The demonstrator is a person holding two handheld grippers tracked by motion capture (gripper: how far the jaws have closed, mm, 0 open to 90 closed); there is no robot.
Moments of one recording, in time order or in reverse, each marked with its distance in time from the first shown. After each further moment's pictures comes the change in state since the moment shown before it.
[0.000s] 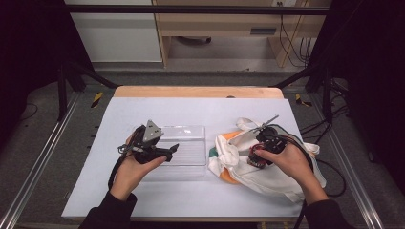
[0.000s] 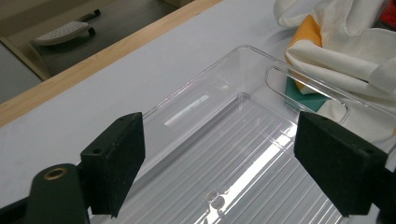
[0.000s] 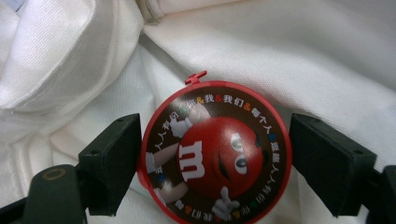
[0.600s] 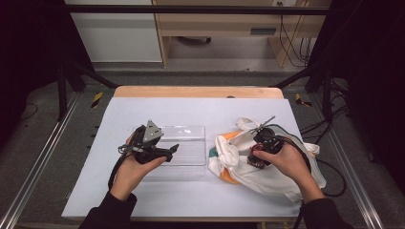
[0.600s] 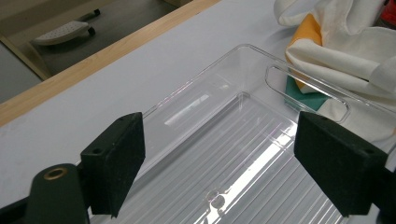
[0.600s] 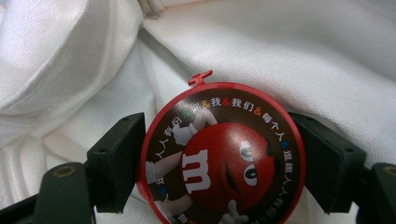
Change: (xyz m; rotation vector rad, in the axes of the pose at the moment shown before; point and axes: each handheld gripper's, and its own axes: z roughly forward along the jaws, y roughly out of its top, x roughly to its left) left arm 0.000 -0.001 0.000 0.001 -0.001 0.000; right arm 0.002 0.002 0.007 0.025 -0.002 -0.008
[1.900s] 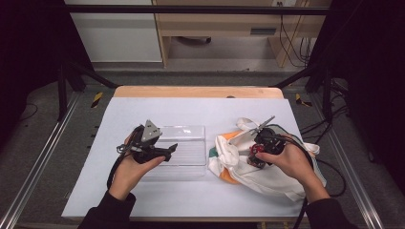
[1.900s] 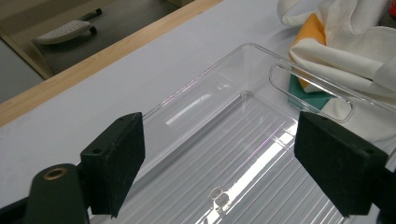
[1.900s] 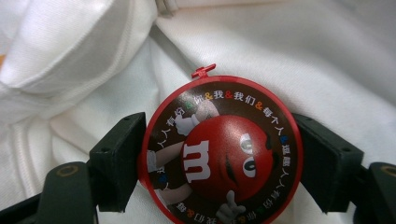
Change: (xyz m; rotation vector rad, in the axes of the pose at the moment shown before) left arm 0.004 -0.001 -0.002 0.001 0.006 -0.008; right arm 0.002 -0.001 -0.009 -0.021 -0.008 -0.108
